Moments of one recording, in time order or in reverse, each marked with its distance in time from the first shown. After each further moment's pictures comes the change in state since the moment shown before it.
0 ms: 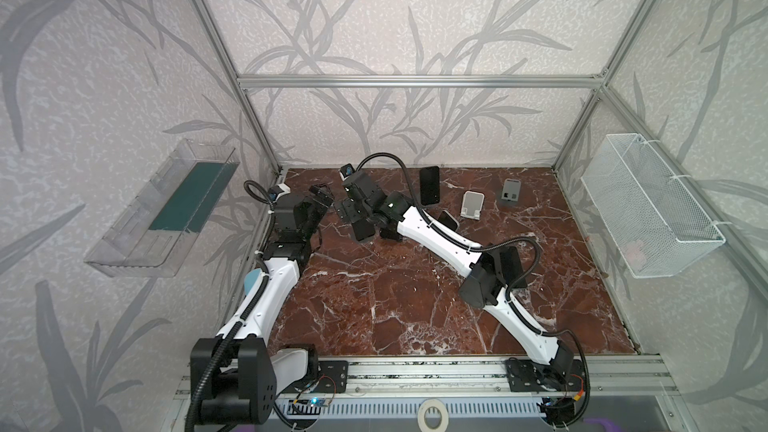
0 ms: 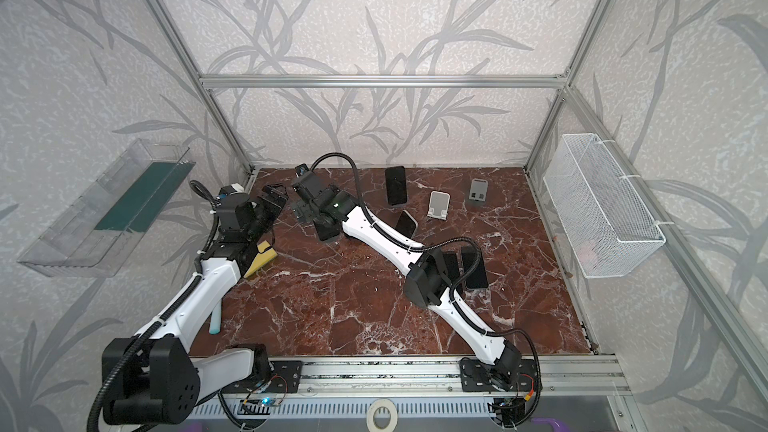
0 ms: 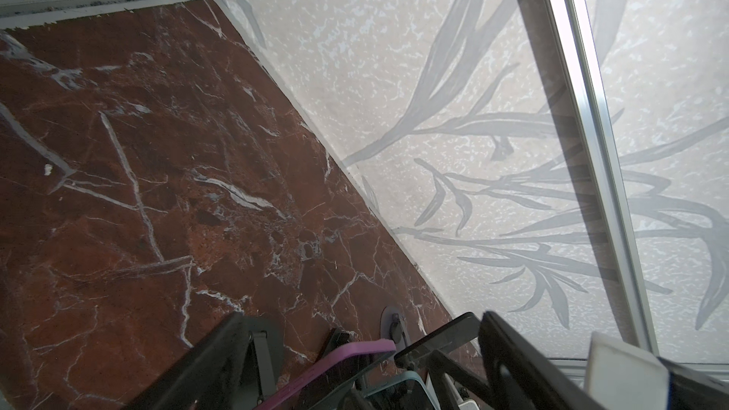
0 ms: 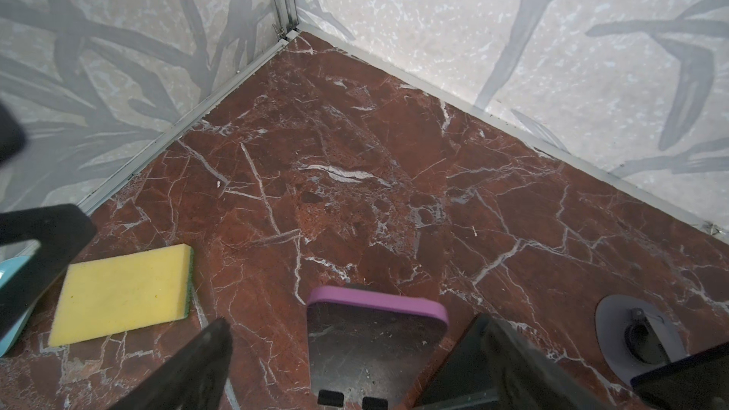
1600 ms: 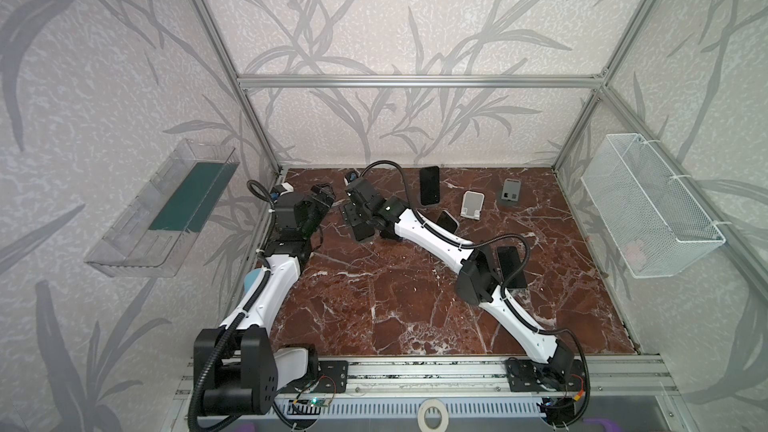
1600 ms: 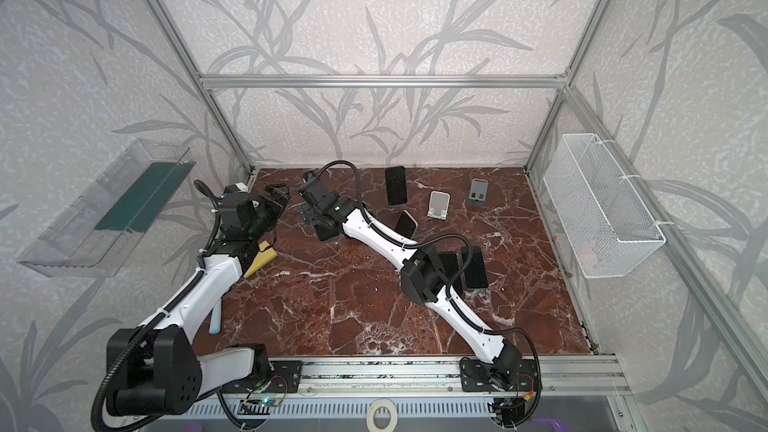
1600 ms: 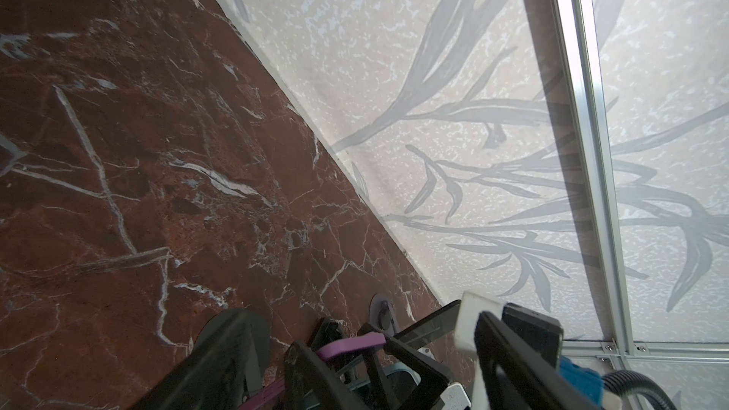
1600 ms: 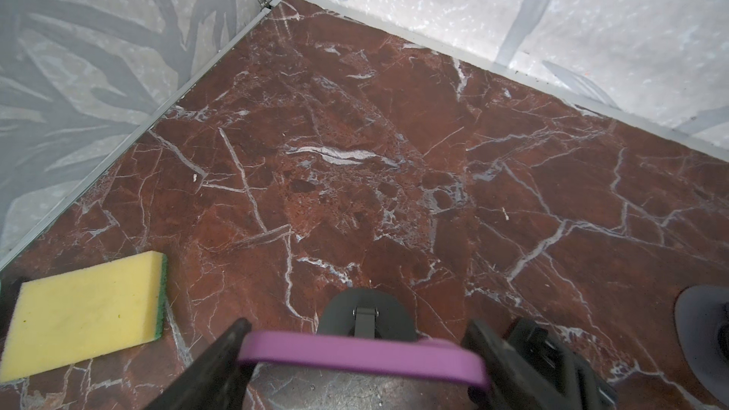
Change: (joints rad) left arm 0.012 0.040 0.000 0.042 0.074 -0.024; right arm -0.027 0.072 -0.039 0.075 -0.048 0.067
